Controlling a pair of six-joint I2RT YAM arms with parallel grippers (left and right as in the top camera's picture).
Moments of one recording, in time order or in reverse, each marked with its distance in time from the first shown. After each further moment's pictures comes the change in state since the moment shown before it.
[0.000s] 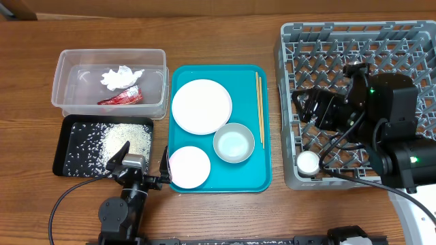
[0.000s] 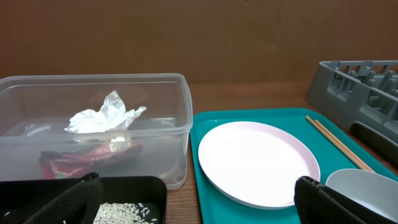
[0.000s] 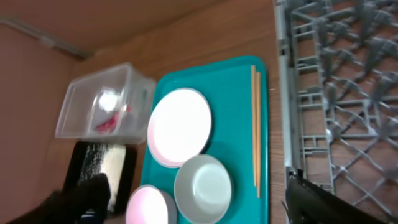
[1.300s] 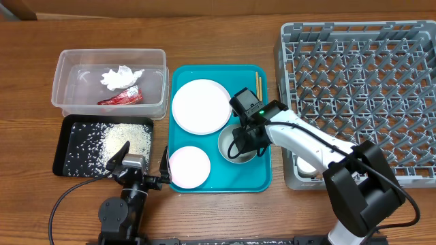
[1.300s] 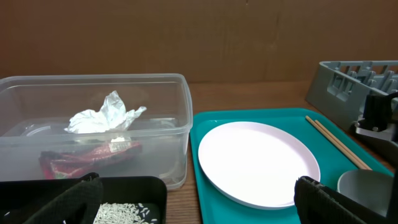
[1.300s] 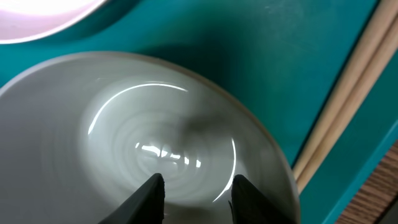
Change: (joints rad) left arm 0.000 0.000 0.000 0.001 0.000 0.000; right arm 0.482 0.767 -0.031 0.079 0.317 -0.109
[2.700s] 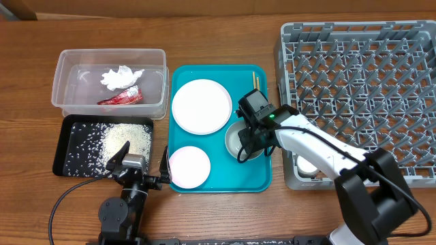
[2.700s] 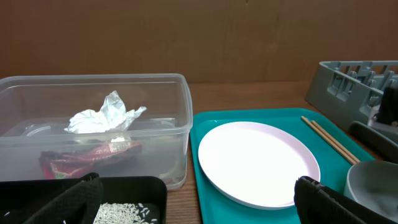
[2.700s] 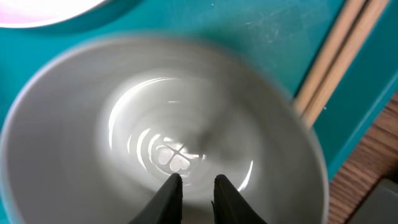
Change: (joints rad) left arm 0.000 0.000 0.000 0.000 0.000 0.000; right arm -0.034 -0.080 -0.086 0.084 0.004 -0.134
